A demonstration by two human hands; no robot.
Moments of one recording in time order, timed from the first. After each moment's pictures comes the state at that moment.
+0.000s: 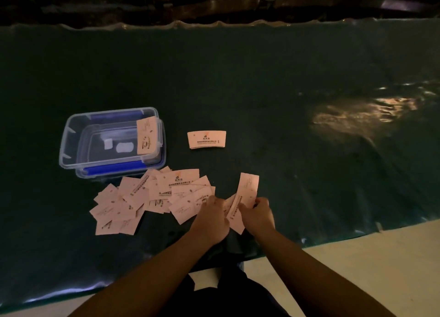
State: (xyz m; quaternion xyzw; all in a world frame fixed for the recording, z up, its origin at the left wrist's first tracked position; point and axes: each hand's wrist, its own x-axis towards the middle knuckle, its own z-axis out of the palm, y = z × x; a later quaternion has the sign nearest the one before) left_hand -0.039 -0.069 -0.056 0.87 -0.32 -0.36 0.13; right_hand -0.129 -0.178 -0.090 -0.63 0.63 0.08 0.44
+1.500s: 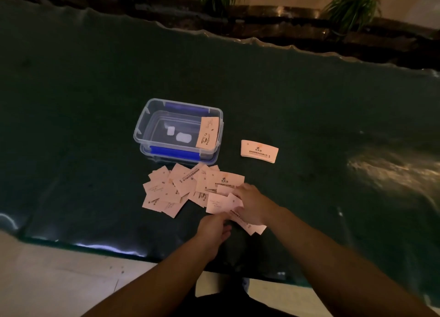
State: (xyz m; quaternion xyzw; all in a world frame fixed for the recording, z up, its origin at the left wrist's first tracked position) left_hand -0.016 0.012 -0.057 0.57 0.34 -0.45 0.60; right_hand -0.014 -0.154 -0.048 -0.92 0.07 0.31 0.24
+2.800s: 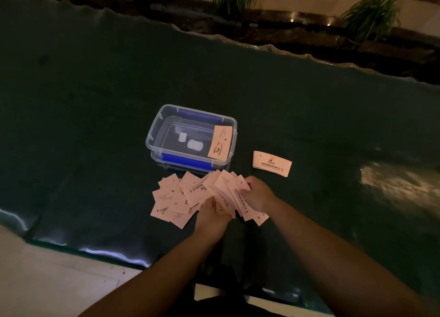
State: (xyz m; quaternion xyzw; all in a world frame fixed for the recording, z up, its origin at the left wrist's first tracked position) left_hand 0.039 0.026 -0.050 0.79 0.10 -0.38 0.48; right_hand 0.055 -0.155 -0.052 -0.87 0.26 0.26 0.34
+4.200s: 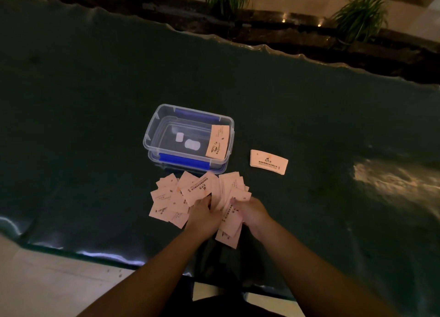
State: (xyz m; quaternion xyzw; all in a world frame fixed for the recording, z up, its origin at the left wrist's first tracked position) left_hand 0.051 0.041 -0.065 0.85 -0.01 -0.35 0.40; right_hand 0.016 -0.107 -0.057 -0.61 0.50 0.18 0.58
